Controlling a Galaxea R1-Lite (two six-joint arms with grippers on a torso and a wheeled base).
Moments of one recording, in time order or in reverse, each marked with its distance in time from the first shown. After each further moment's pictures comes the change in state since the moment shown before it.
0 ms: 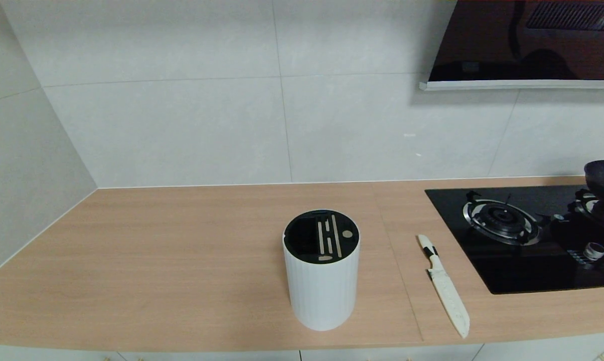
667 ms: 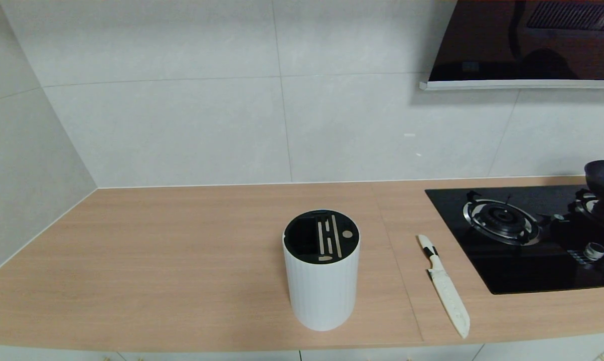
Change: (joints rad) left arm 0.000 0.000 0.000 0.000 0.000 0.000; right arm 0.000 0.000 -0.003 -0.009 -0.026 -0.003
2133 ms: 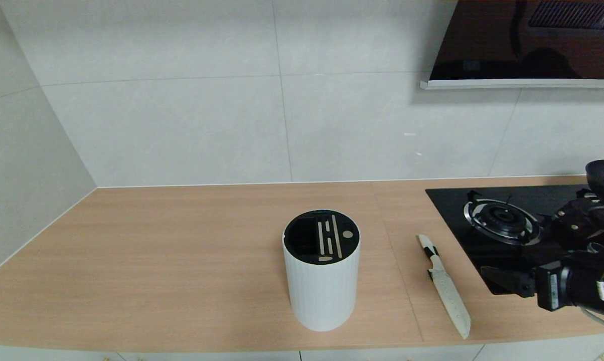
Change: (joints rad) left arm 0.000 0.000 0.000 0.000 0.000 0.000; right arm 0.198 1.372 -0.426 -0.452 0.058 0.017
